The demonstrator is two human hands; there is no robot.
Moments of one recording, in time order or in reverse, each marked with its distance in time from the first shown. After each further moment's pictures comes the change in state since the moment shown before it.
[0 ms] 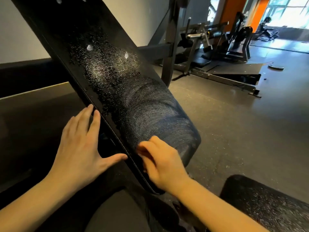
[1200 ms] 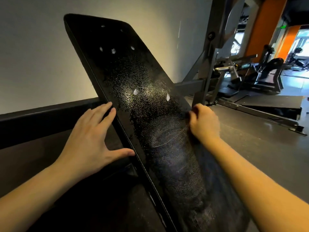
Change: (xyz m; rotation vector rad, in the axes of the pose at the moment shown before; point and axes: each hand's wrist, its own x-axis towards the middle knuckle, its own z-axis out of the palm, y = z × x) left_hand 0.099 -0.103 -0.043 -0.026 0.109 0.019; right_hand 0.233 0.091 -0.013 -0.269 0.296 0.365
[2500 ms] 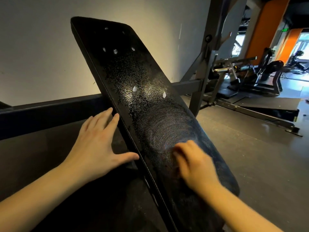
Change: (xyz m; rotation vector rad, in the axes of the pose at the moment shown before) left_hand -0.030 0.037 -0.018 -0.010 -0.128 -0.111; right_hand -0.141 0.003 -0.041 0.106 -0.165 -0.363
